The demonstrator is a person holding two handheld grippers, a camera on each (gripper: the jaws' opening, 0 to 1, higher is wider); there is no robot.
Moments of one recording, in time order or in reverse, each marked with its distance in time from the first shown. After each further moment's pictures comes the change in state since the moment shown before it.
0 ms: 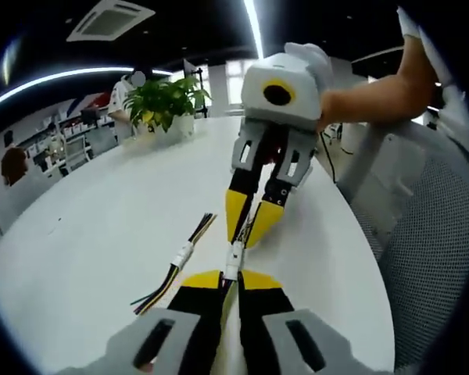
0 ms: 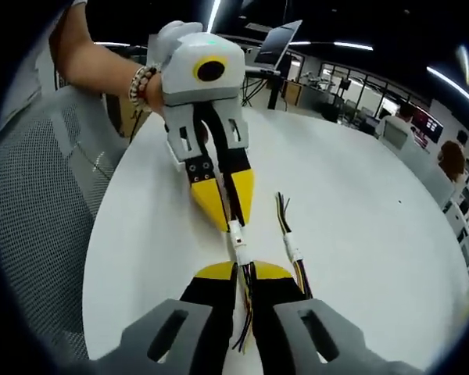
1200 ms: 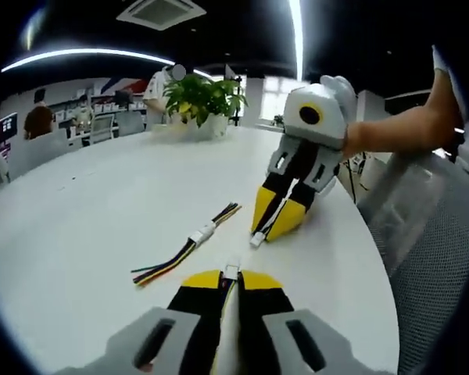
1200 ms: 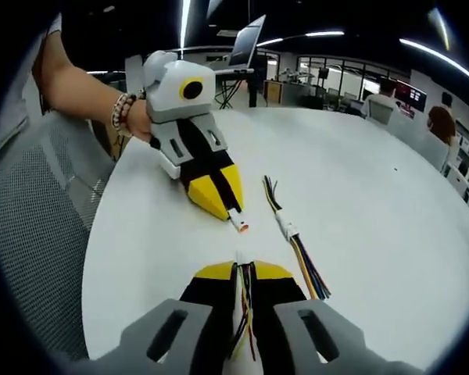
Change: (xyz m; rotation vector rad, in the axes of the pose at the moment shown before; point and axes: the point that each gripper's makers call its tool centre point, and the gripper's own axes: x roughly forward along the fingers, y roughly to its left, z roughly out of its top) left arm 0.003 0.021 -0.022 -0.199 -0.054 0.071; right arm -0.003 -0.010 -0.011 0.173 -0.079 -0.018
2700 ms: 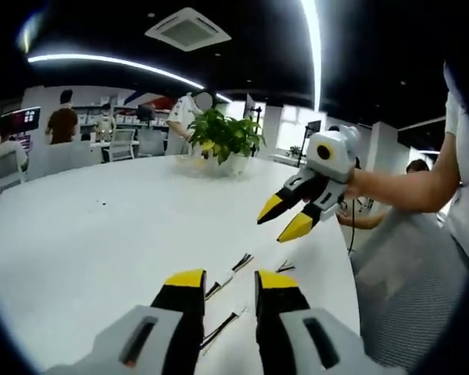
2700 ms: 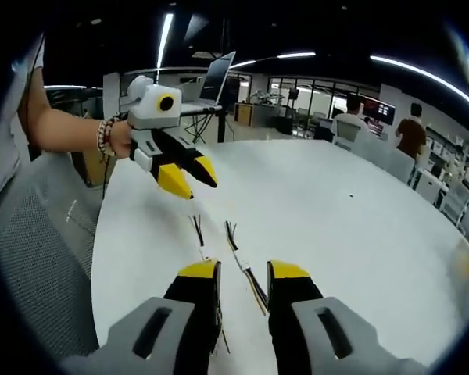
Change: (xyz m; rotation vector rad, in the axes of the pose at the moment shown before) left arm -0.052 0.015 0.054 -0.133 -0.154 0.076; right arm -0.041 -0.027 0.038 0.060 -0.107 -0.149
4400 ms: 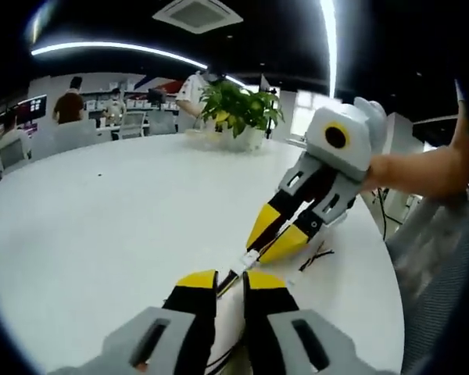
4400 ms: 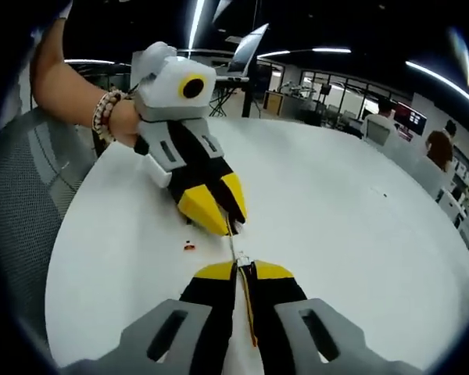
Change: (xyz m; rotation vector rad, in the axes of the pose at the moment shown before) left arm 0.062 0.021 -0.045 -0.012 0.091 0.076; right arm 0.066 -0.009 -0.033 -0.154 0.080 0.105
